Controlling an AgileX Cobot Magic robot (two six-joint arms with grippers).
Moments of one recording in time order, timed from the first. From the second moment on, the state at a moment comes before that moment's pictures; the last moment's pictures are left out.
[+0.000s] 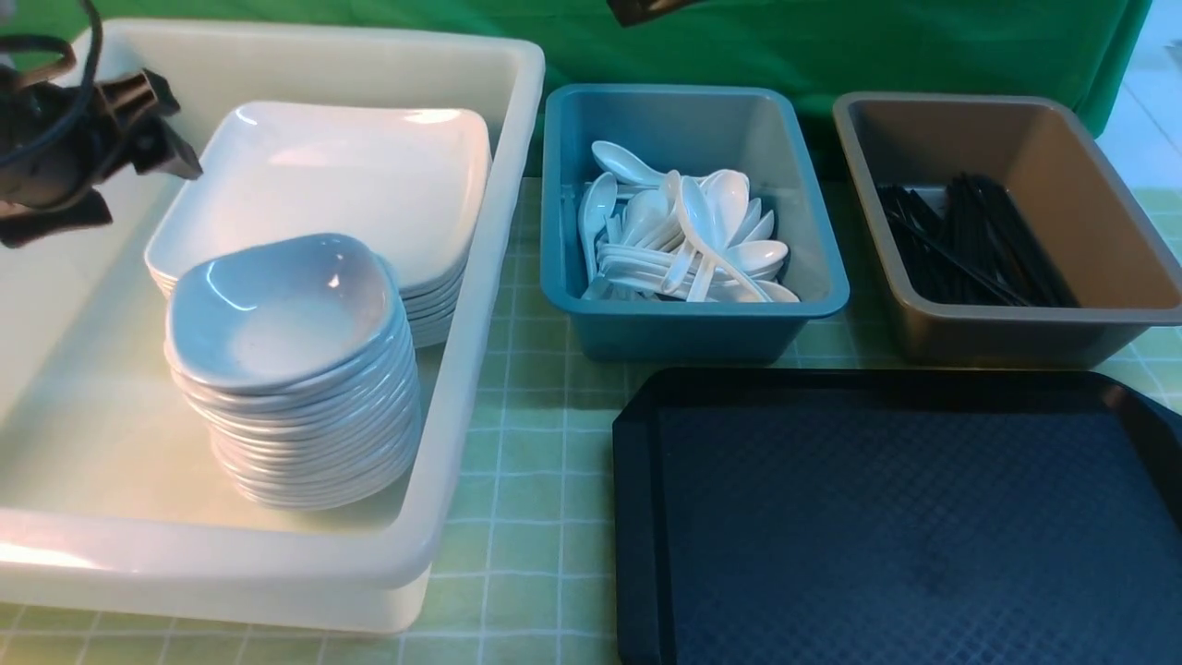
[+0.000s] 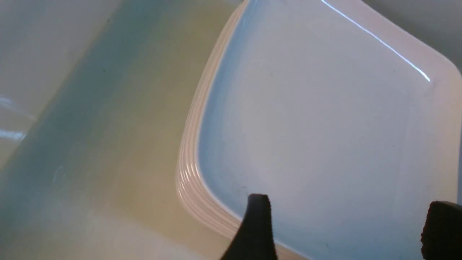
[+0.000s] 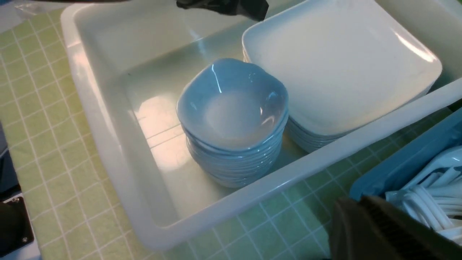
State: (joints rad) right arm 0.63 1.71 -2.13 0.39 1.22 -0.30; left arm 0.16 1.57 -1.25 -0.37 0.52 -0.05
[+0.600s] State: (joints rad) right arm 0.51 1.27 -2.00 -0.17 1.20 0.00; left arm -0.26 1.13 -1.22 -0.55 0.79 0.39
